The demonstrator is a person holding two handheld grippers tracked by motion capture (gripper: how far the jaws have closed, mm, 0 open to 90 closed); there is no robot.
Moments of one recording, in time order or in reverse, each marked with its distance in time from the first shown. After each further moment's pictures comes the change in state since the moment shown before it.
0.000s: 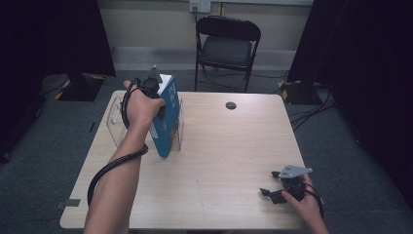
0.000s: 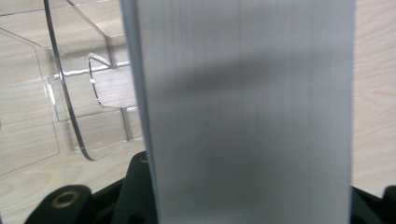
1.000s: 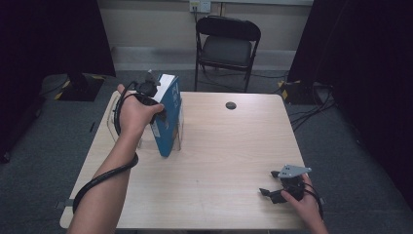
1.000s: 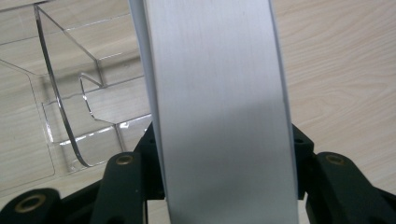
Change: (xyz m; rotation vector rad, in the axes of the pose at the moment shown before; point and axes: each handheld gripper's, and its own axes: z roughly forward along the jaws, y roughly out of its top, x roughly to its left) left arm 0.001 -0.028 -0.017 -0.124 -0.054 0.125; right arm 0.000 0.001 0.002 -0.003 0.014 0.000
